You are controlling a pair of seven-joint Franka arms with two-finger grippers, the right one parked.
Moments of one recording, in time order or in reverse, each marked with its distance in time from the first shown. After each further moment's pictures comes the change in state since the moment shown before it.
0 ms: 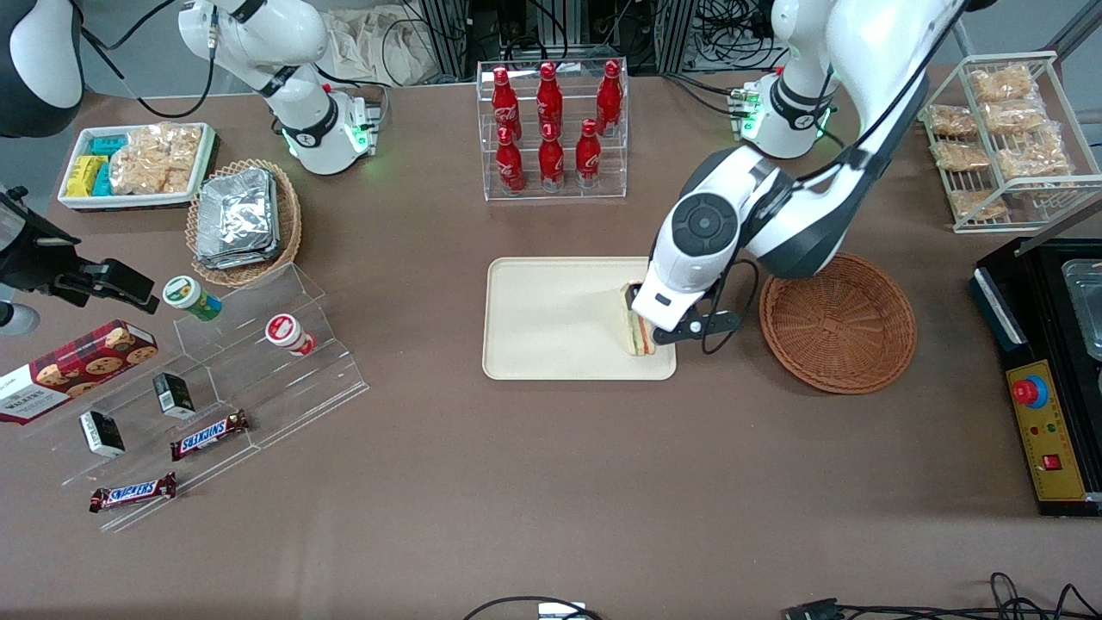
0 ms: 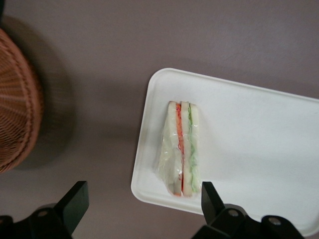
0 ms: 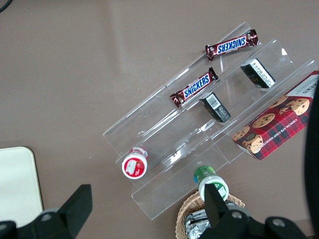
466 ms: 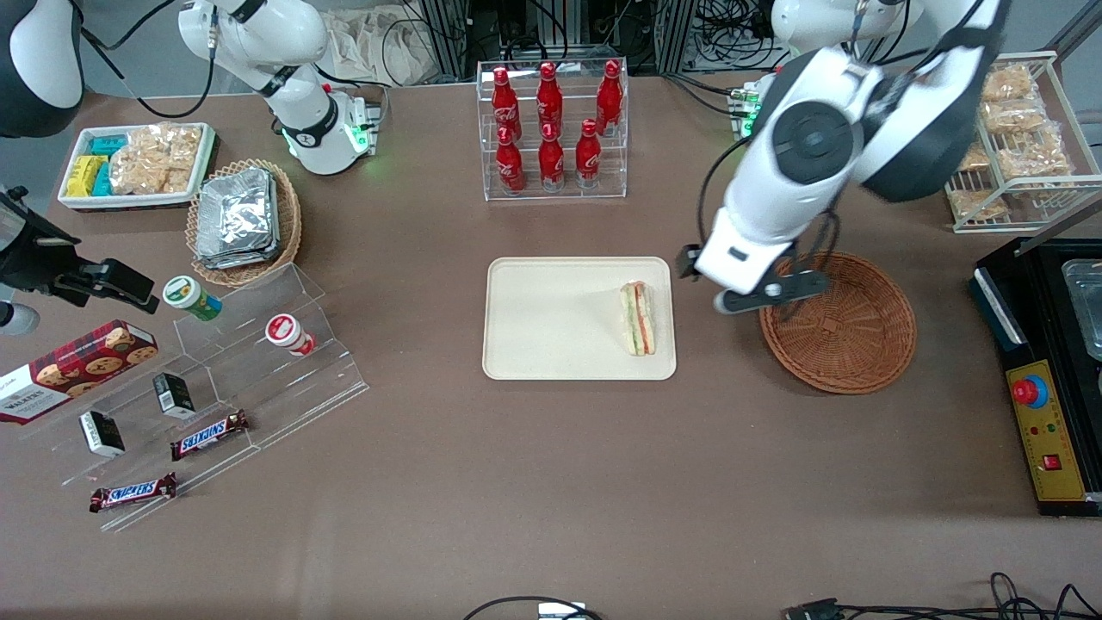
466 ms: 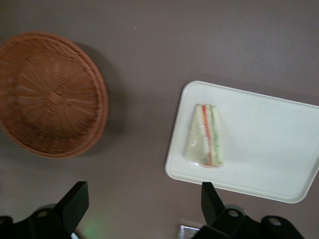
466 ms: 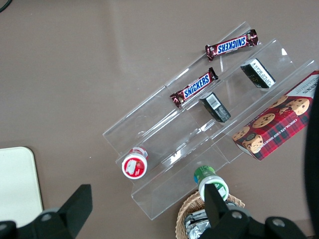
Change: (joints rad) arm 0.003 -0.251 0.189 0.075 -0.157 -0.217 0.269
